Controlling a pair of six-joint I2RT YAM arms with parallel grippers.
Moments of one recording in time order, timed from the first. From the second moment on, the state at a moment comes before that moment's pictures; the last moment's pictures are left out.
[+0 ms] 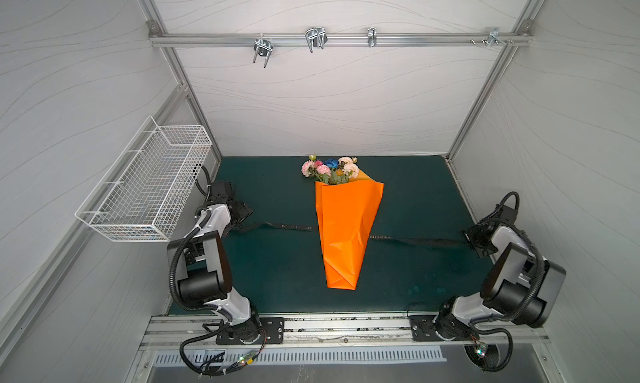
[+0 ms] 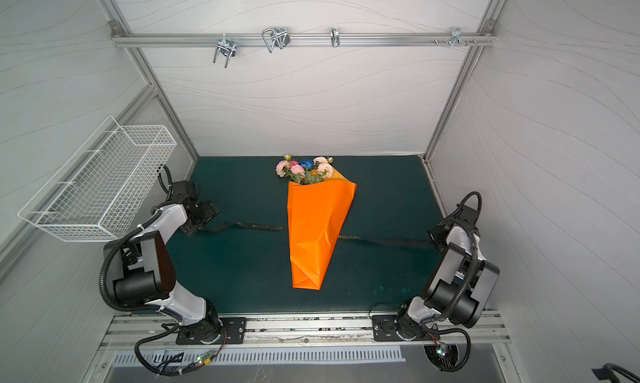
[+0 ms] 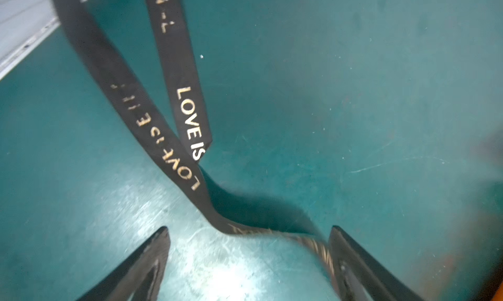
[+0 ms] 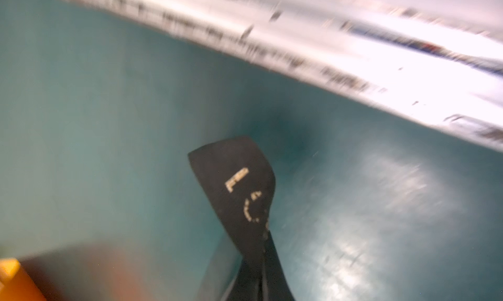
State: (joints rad) left arm 0.31 1.63 1.06 -0.57 -0.04 -0.55; right arm -0.57 1.45 0.81 -0.49 -0.13 0.66
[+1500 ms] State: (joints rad) left arm 0.45 1.80 1.08 -0.51 -0.30 -0.81; right arm -0.55 1.61 0.99 -0.37 -0.24 0.69
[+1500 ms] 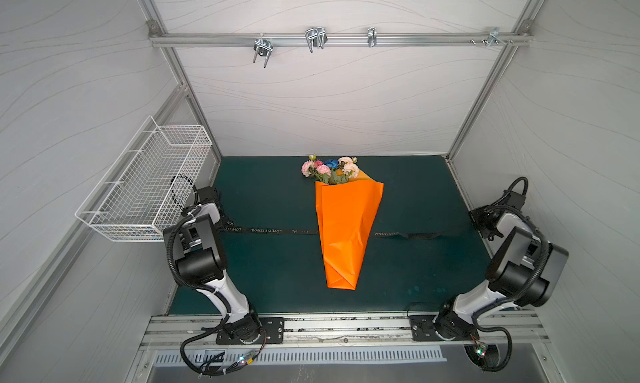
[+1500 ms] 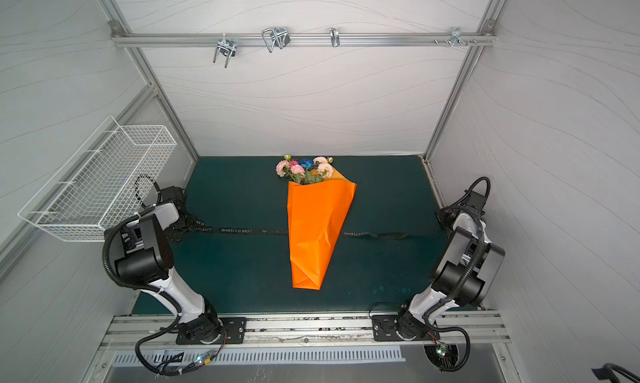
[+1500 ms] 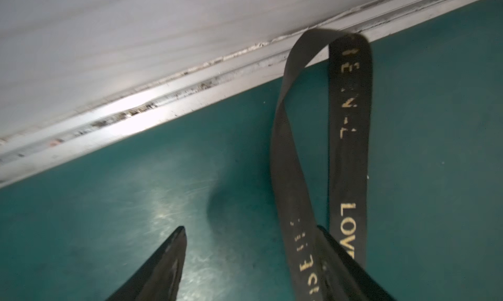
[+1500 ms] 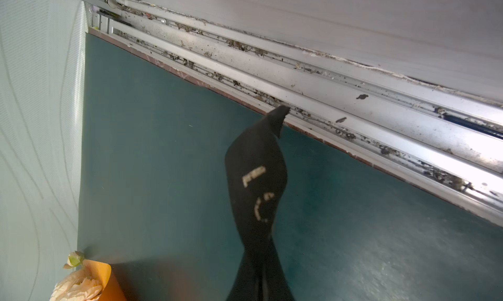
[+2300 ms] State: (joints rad) left arm 0.35 1.87 1.09 -0.28 0.02 -0.86; right arm -0.52 1.61 1.00 -0.37 -0.26 0.68
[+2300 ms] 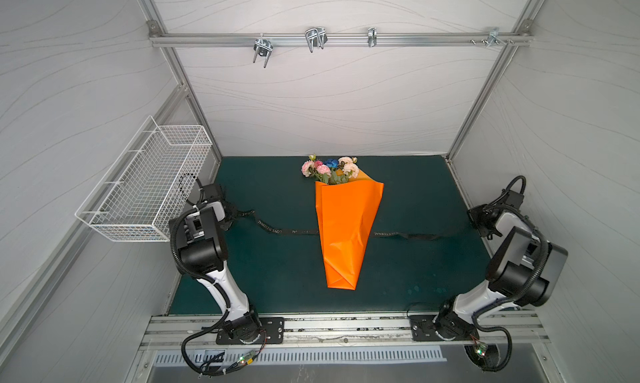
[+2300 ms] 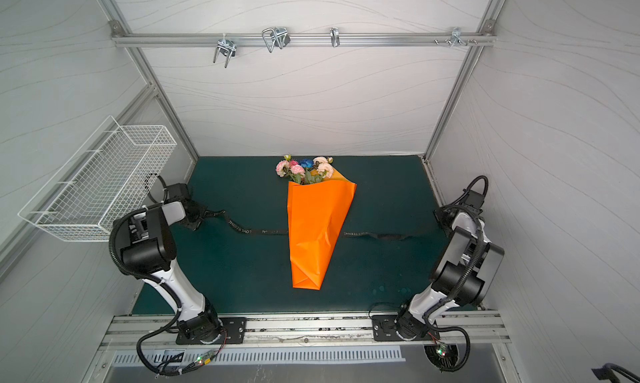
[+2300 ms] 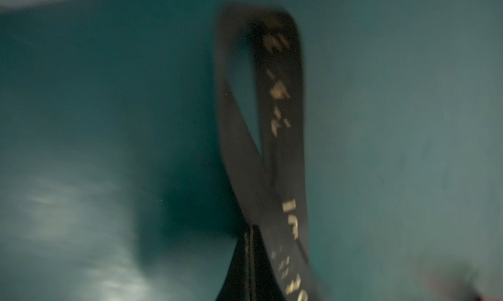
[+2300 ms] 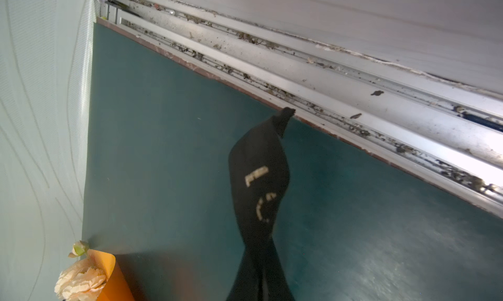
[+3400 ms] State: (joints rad) left arm 0.05 1.53 1.21 -0.42 -0.04 -0.65; right arm 0.14 1.48 1.57 -0.63 -0.32 0.40
